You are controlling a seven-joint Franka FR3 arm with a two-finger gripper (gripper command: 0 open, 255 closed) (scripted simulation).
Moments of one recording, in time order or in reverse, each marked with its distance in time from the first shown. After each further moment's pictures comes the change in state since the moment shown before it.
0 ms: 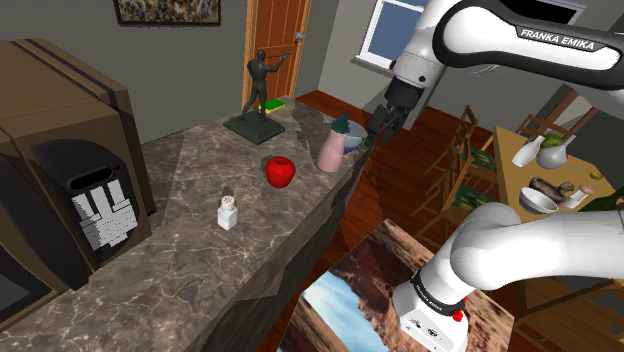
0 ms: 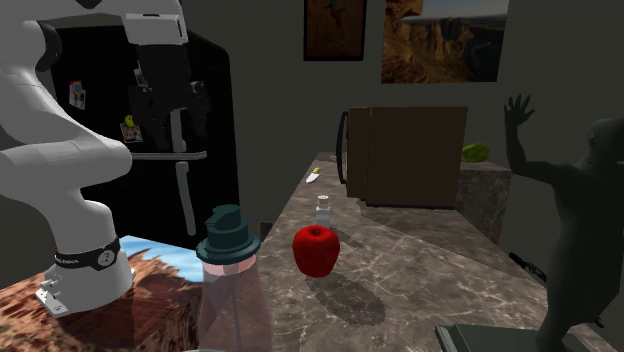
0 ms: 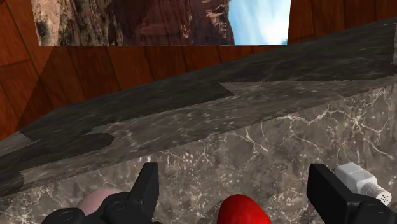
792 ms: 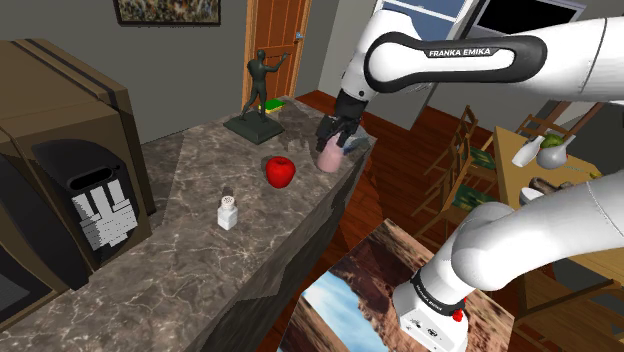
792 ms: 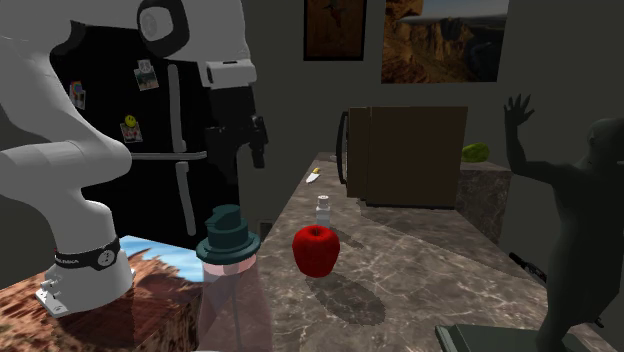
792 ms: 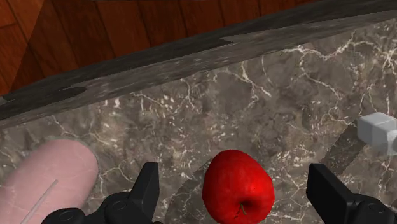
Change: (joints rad) arm 0.028 0.307 0.090 0.039 0.024 0.343 0.069
